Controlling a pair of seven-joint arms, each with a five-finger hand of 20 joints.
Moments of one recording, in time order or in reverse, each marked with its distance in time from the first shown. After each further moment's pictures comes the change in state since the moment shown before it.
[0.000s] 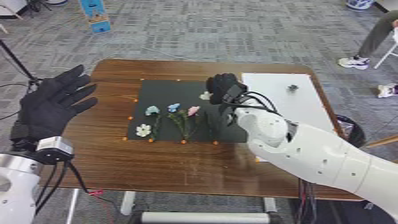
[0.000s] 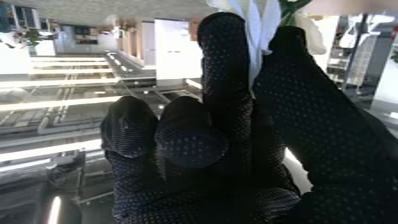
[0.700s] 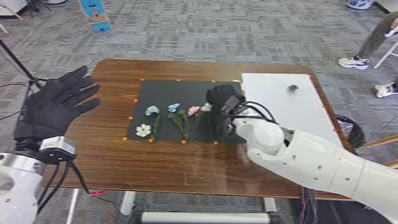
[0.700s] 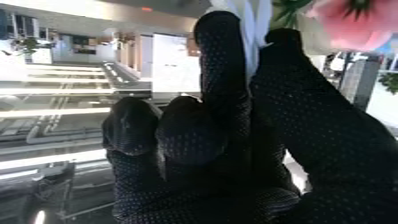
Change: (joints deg) left arm -0.6 0.6 0.9 0.4 -0.1 -0.1 -0.4; right arm -0.9 -0.7 -3.2 2.6 -1.9 -0.2 -0.1
